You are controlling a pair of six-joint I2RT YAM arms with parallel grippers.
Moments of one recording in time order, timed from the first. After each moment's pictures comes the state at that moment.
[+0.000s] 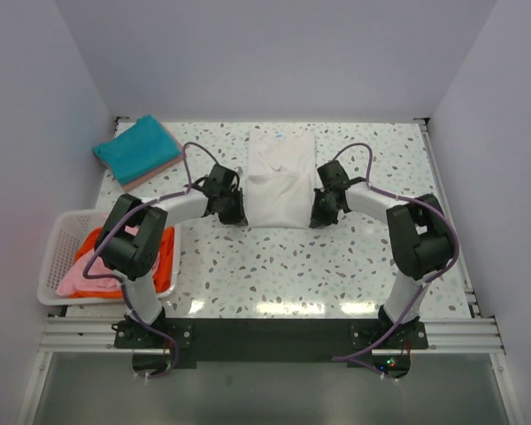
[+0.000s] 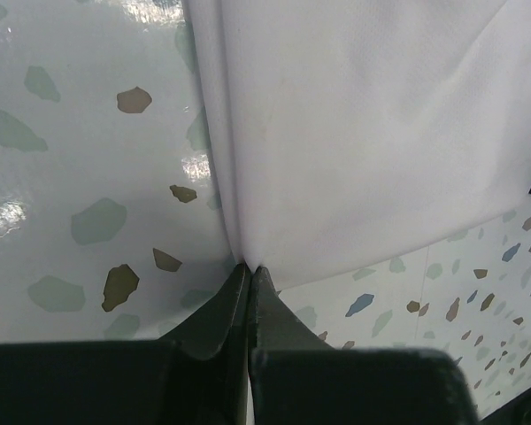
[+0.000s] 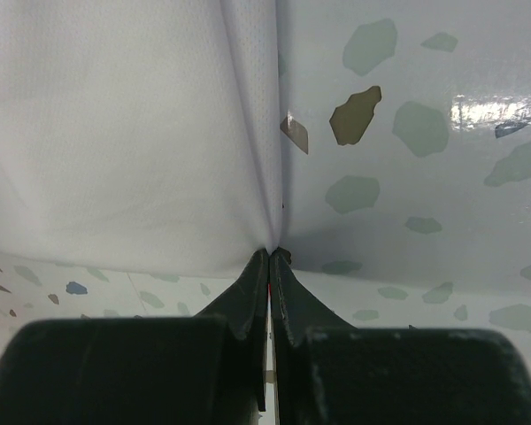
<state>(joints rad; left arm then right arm) -0.45 1.83 1.05 -0.25 0.21 -0.52 0.39 1.81 1.11 -0.46 -0.09 0.60</state>
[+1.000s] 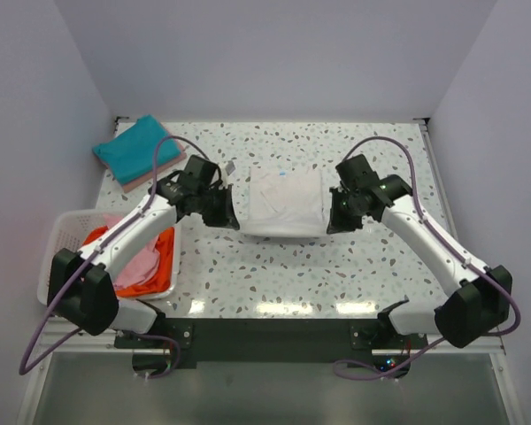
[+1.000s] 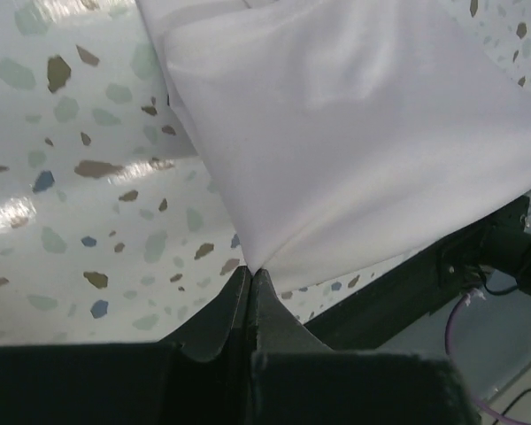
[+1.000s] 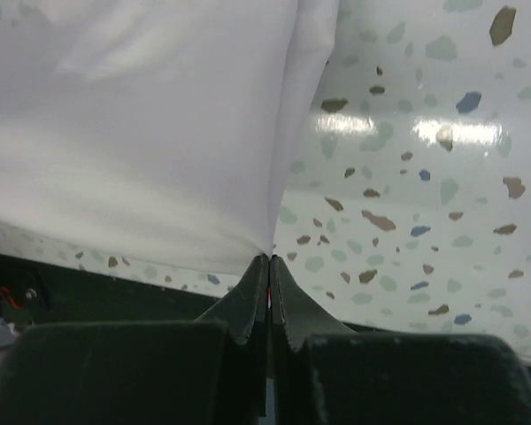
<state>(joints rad) -0.47 1.43 1.13 -0.68 0.30 -0.46 0.45 1.35 1.21 -0.98 -0.04 0.54</state>
